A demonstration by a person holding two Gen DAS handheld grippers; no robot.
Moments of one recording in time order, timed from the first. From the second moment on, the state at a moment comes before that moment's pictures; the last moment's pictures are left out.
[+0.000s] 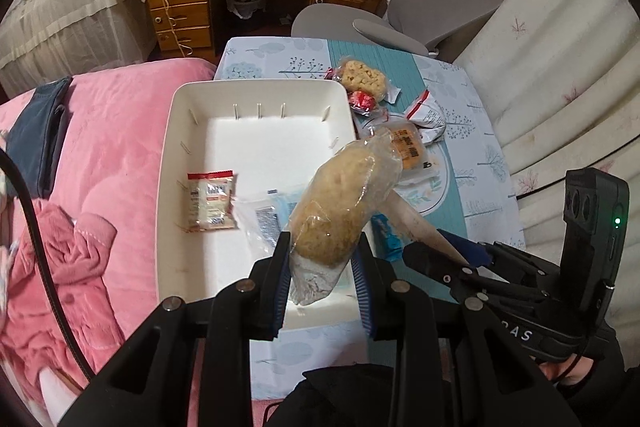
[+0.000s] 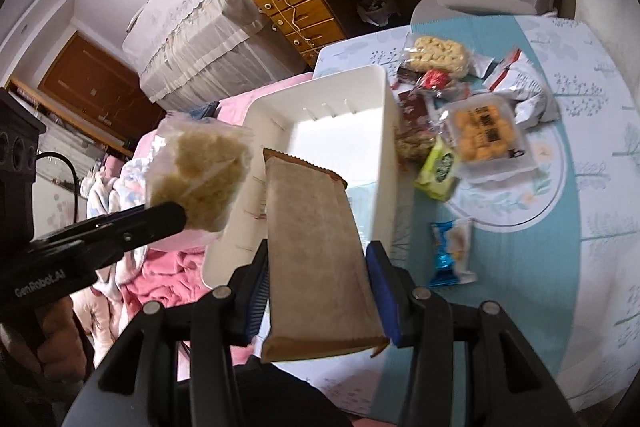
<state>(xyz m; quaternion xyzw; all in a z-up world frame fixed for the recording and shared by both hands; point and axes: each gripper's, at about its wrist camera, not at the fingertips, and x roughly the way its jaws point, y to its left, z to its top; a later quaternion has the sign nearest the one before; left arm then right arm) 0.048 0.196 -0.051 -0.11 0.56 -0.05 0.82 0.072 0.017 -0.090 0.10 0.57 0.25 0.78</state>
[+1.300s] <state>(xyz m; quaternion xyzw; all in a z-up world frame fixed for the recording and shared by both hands) 0.065 0.161 -0.076 -0.10 0.56 -0.09 0.82 0.050 -0.037 -0.099 0.17 0.58 0.12 0.79</state>
